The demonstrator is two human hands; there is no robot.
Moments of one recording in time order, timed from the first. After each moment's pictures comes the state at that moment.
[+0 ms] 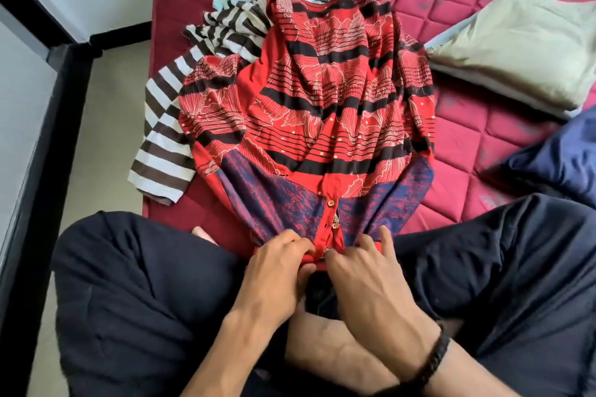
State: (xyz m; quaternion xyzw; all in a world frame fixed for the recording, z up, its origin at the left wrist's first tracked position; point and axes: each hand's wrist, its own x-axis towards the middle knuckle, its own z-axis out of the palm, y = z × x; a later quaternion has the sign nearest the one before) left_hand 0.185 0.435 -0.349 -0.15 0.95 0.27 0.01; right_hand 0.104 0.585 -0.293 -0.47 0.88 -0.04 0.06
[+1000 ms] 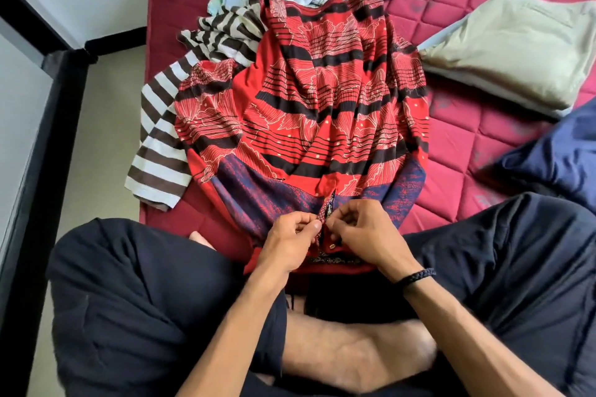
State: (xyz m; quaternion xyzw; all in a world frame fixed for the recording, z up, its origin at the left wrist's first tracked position) left_hand 0.122 0.431 -0.380 -0.37 0.72 0.59 0.00; right_hand 0.028 0.564 -0.355 -0.17 0.84 -0.41 0.30
